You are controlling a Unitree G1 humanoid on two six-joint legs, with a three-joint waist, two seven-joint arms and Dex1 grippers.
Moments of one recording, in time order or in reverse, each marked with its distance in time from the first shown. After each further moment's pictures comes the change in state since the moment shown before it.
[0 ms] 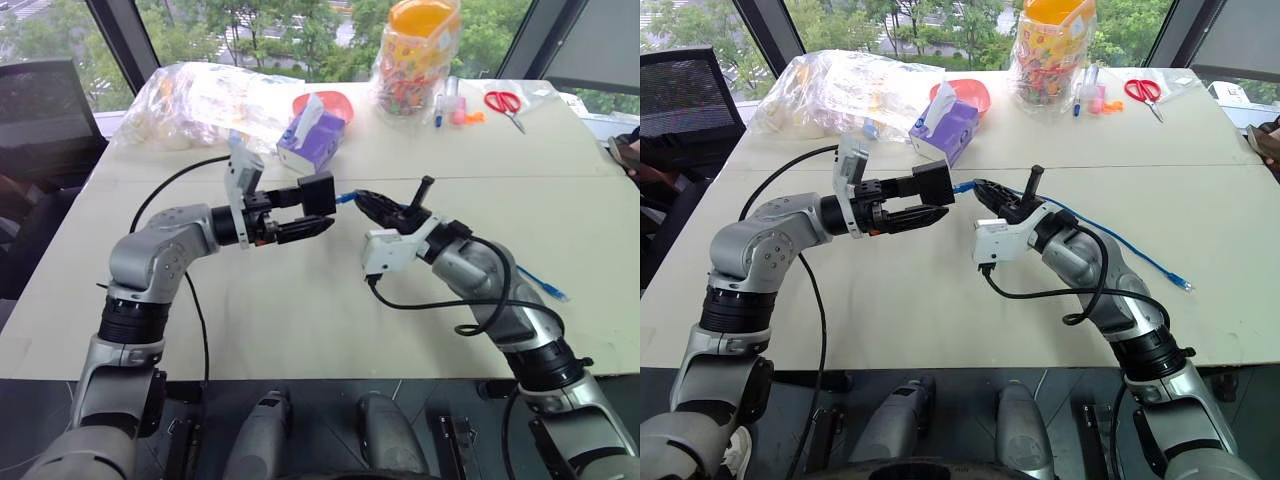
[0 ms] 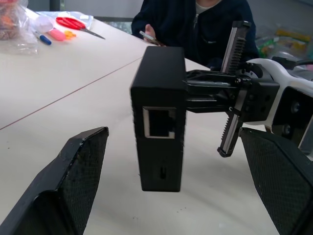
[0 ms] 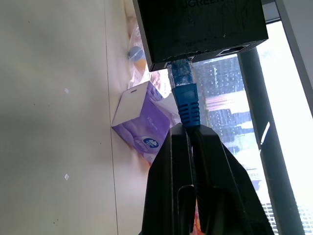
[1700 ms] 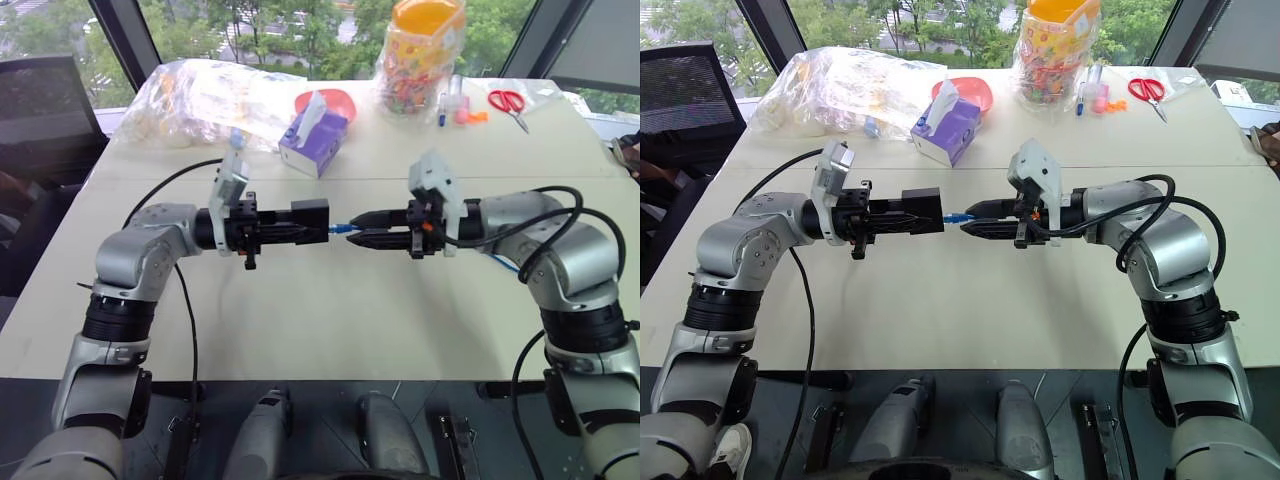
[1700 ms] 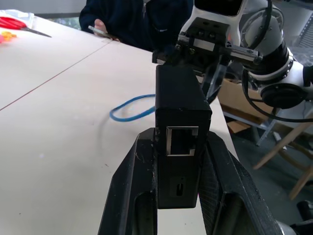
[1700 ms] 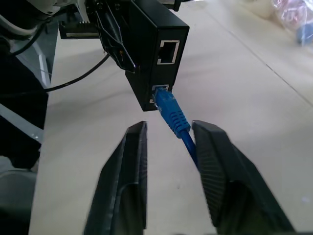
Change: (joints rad) left arm 0.001 0.078 -0.023 0.049 0.023 -0.087 -0.310; right arm -0.236 -0.085 -0.160 -0.087 1.154 1.113 0.683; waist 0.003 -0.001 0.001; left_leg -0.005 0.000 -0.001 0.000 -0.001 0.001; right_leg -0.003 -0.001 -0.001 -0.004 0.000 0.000
